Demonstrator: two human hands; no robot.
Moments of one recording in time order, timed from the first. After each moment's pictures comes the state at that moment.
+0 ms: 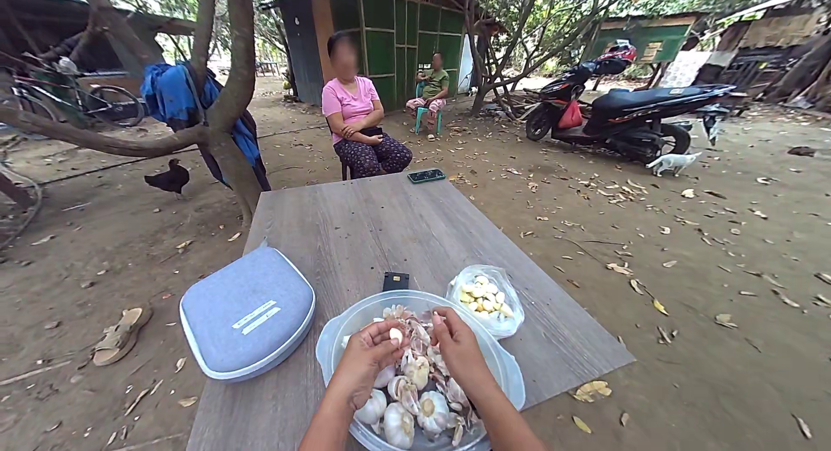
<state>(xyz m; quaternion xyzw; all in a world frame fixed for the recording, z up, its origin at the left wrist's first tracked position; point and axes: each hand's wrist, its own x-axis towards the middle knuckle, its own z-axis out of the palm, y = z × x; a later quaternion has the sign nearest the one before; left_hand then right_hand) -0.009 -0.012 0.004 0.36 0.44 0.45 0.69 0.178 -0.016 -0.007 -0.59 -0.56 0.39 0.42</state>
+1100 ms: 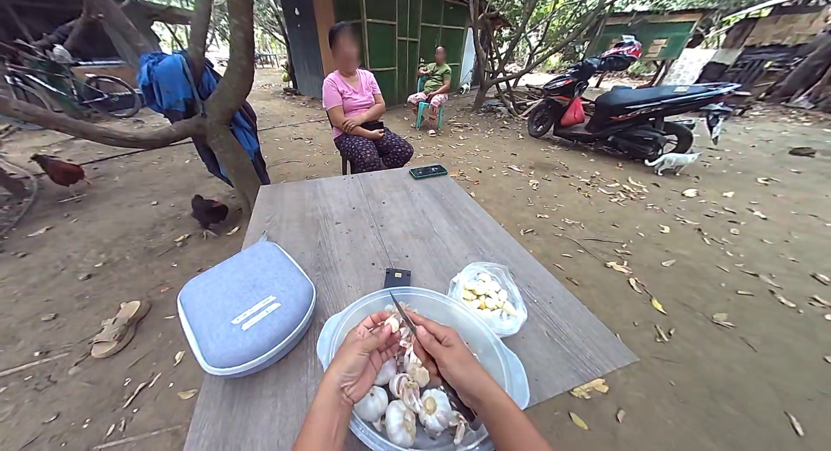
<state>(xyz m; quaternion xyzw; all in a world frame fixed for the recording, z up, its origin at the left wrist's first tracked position) -0.015 -0.007 0.005 0.26 0.37 0.49 0.75 0.167 -0.025 0.004 -0.43 -0.55 0.60 0.40</state>
